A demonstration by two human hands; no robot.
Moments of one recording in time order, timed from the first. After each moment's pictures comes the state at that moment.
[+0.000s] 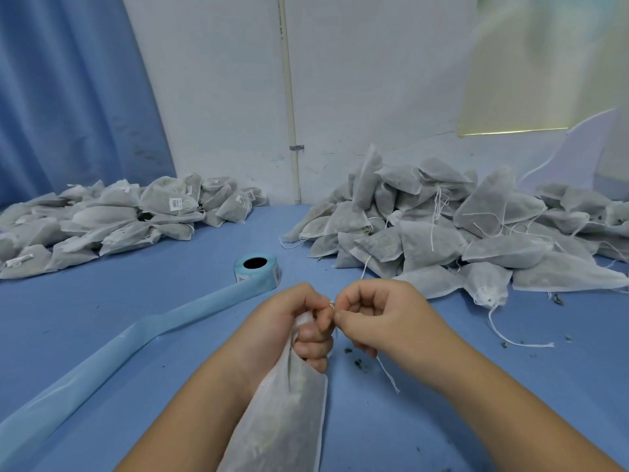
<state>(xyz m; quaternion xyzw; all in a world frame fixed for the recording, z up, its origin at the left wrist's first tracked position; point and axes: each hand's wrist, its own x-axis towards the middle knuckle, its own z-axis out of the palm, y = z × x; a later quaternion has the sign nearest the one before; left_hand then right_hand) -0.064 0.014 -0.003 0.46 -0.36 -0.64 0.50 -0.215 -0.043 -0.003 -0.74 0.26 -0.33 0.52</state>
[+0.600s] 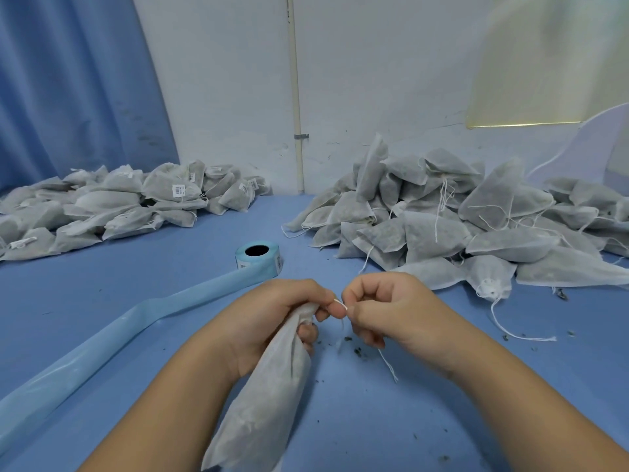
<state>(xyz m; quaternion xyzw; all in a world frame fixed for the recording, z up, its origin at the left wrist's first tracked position) -0.054 0.019 0.001 0.54 -0.39 -0.59 0.45 -0.221 -0.055 -0.008 -0.76 0.23 -0.27 0.54</state>
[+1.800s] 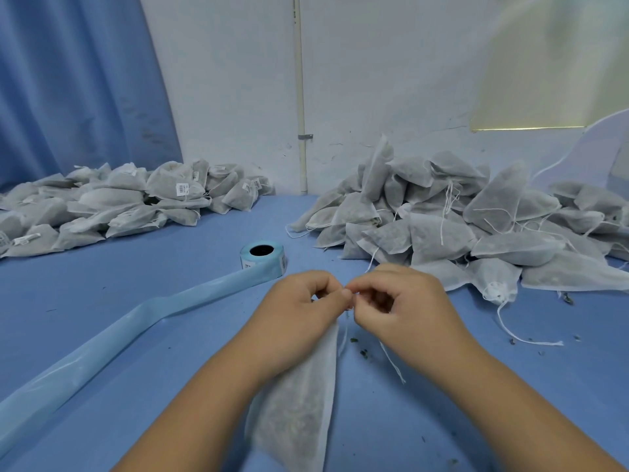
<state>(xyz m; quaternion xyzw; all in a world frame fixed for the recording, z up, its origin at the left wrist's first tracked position) -0.067 0.014 -0.013 0.63 -0.59 -0.22 0.46 -0.213 -0.053 -0.018 -0.85 0.26 -0.42 0.20</state>
